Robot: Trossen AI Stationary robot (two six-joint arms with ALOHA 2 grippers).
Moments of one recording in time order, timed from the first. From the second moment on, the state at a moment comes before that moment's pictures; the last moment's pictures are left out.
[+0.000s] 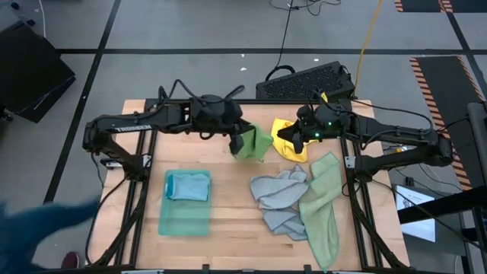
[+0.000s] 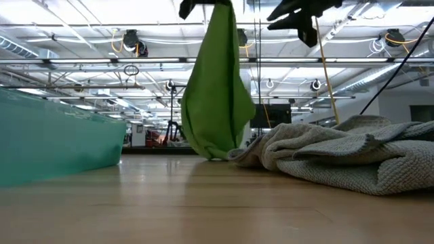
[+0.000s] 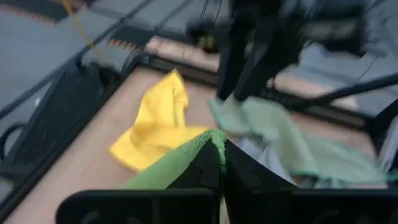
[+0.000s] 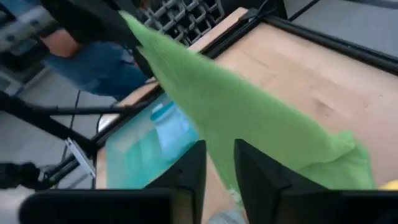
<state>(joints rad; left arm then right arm) 0.13 1.53 1.54 -0.46 -0.04 -0.19 -0.22 1.04 0.95 -0.32 -0.09 0.57</state>
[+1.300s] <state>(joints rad) 0.17 1.48 1.55 -0.47 -0.02 -0.27 0.06 1.55 0.95 -0.14 0.25 0.30</state>
